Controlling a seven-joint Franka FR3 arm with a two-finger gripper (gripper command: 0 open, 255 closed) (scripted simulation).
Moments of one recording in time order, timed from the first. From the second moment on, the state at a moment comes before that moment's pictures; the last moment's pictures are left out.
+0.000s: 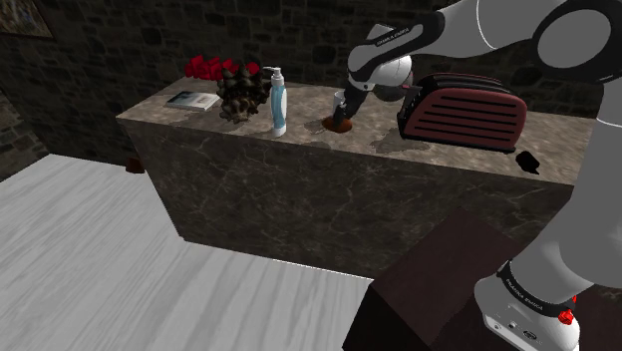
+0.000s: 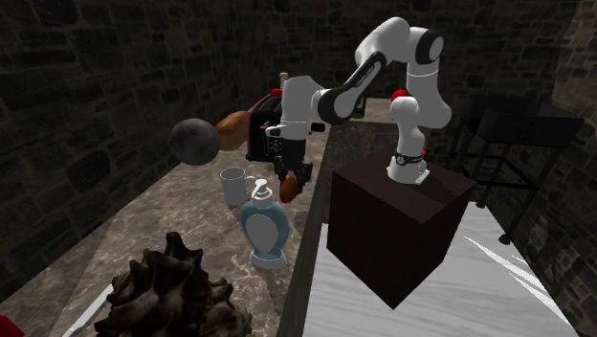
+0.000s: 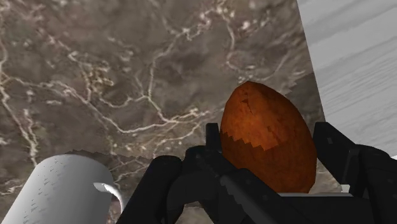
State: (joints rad) arm 0.08 0.35 -0.15 -1.84 0.35 2.37 -0.53
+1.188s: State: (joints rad) arm 0.09 0.26 -0.17 -1.73 0.29 2.17 -0.47
